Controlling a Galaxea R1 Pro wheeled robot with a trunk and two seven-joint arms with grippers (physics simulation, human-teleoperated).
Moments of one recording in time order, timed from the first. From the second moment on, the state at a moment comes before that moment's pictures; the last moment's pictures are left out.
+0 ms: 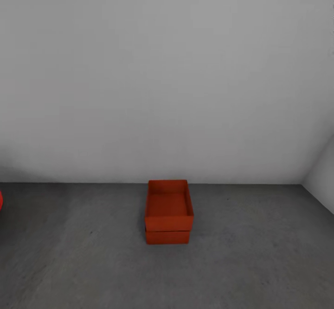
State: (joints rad) left arm -0.24 0.07 -0.22 -0.02 0.53 -0.03 0.12; right arm -0.13 -0.09 0.05 0.03 0.00 -0.21 0.08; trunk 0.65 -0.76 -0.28
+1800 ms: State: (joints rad) left arm -0.24 0.07 -0.22 -0.02 0.53 -0.03 0.12; right arm -0.13 -0.09 0.05 0.03 0.00 -0.21 0.08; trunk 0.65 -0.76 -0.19
